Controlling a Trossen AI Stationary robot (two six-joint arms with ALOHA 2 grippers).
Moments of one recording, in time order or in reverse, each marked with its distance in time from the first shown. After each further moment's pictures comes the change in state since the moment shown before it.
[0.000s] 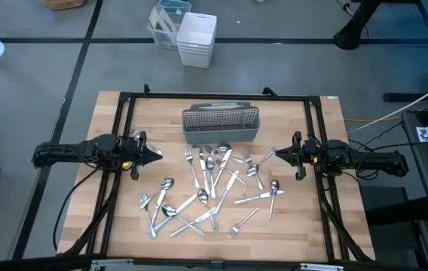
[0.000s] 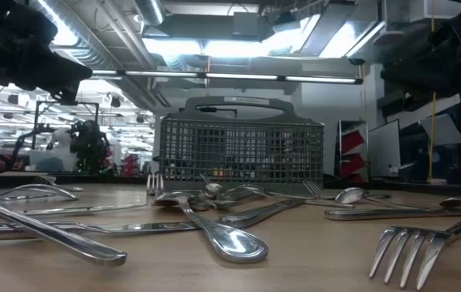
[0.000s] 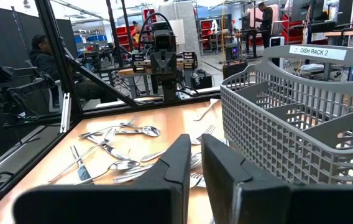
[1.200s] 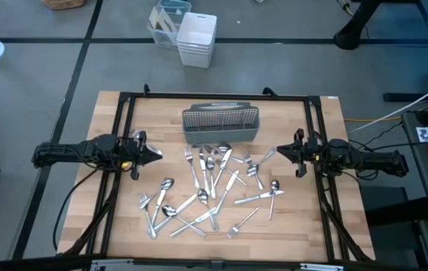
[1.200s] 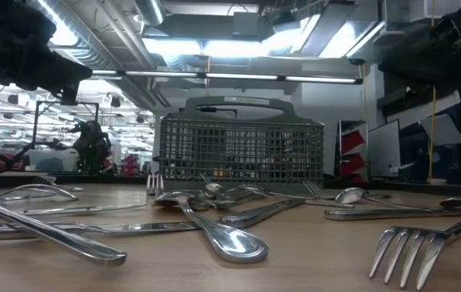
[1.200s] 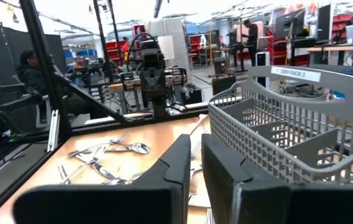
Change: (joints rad) left arm 0.000 0.000 -0.001 0.011 0.000 0.058; right arm 0.000 0.000 0.021 0.052 0.040 -0.018
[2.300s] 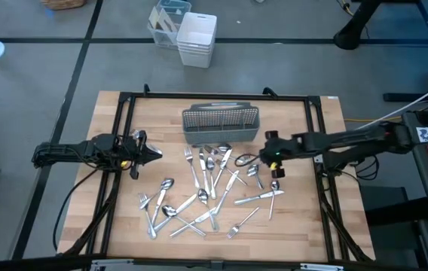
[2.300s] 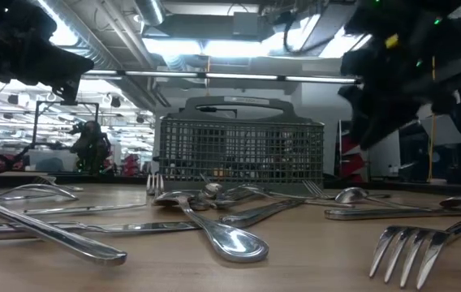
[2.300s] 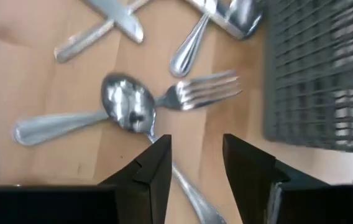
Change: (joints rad) left arm 0.000 0.000 0.000 0.047 0.000 -0.062; right arm 0.000 1.223 0.675 -0.618 0.077 -0.380
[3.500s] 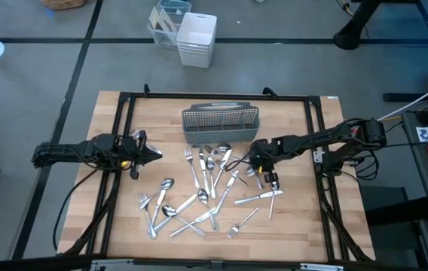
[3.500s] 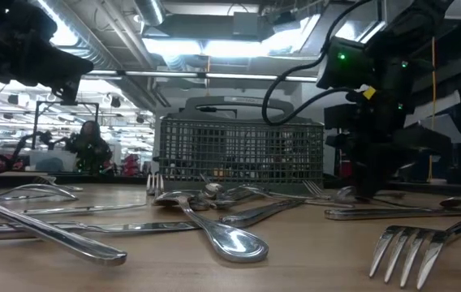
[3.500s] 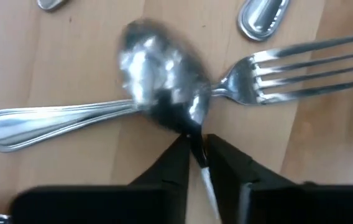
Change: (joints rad) left arm 0.000 0.000 0.001 -0.010 0.000 -0.008; right arm -0.060 0.322 0.005 0.113 -0.169 -0.024
